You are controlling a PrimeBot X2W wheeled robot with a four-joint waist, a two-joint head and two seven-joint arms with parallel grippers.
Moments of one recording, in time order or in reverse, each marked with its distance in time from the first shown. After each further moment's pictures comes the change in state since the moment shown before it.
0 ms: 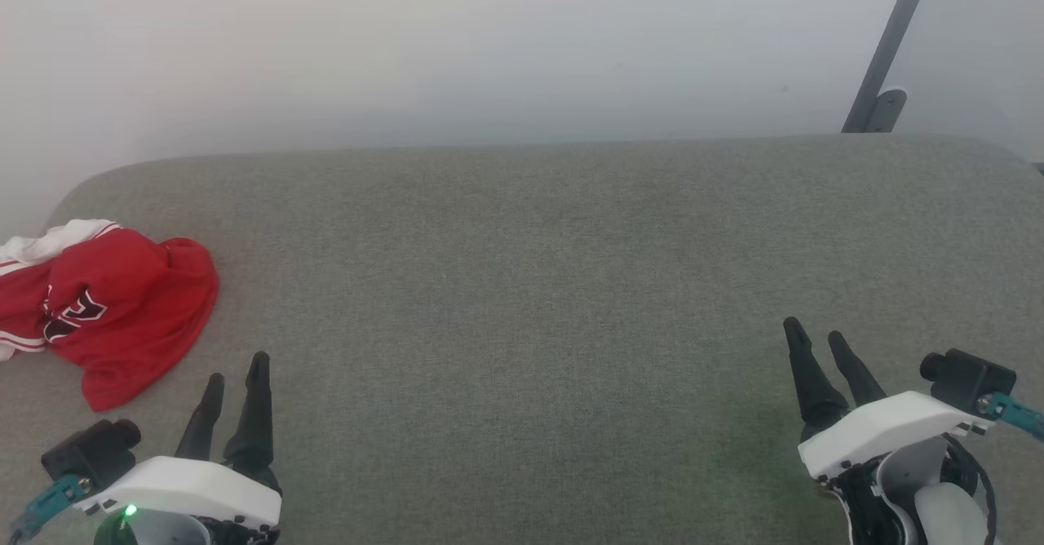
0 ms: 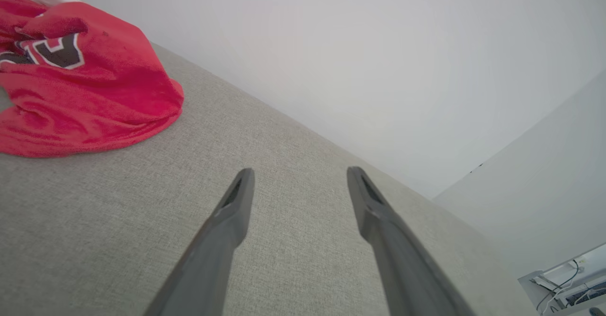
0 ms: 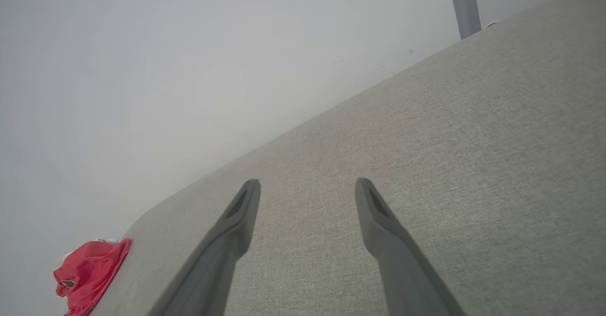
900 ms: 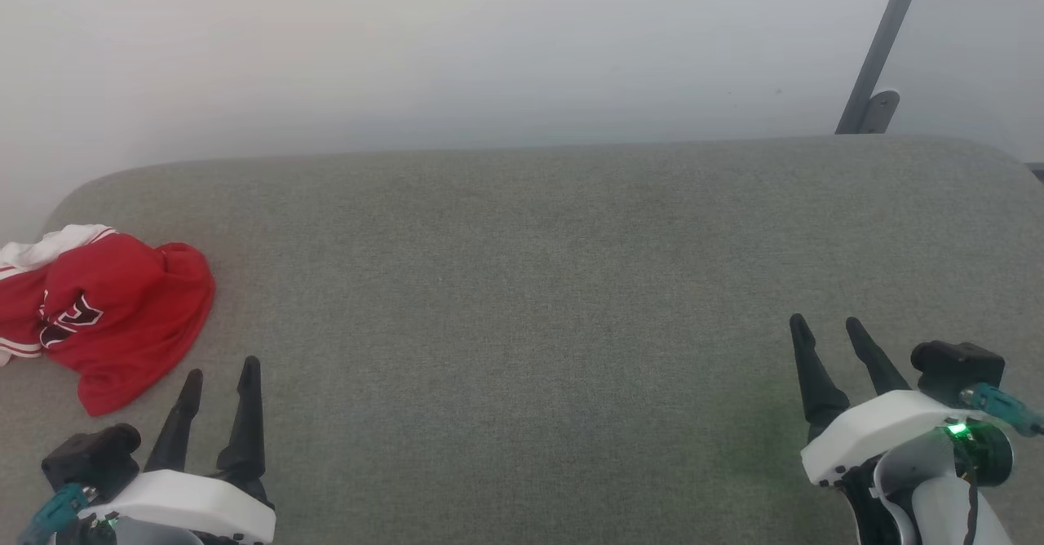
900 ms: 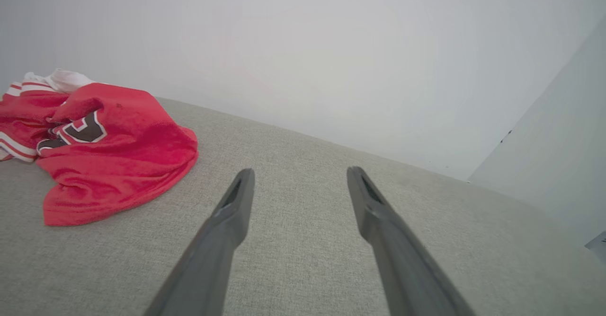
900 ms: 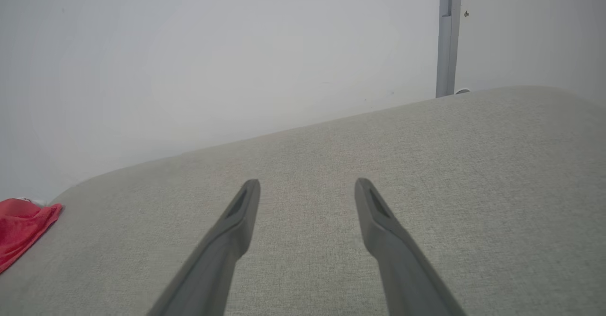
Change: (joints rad) left arm 0.023 0.023 0.014 -0.015 0.221 -0.020 -0.066; right arm 0.000 -0.008 -0.020 -0.023 -0.280 0.000 -0.031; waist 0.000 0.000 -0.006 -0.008
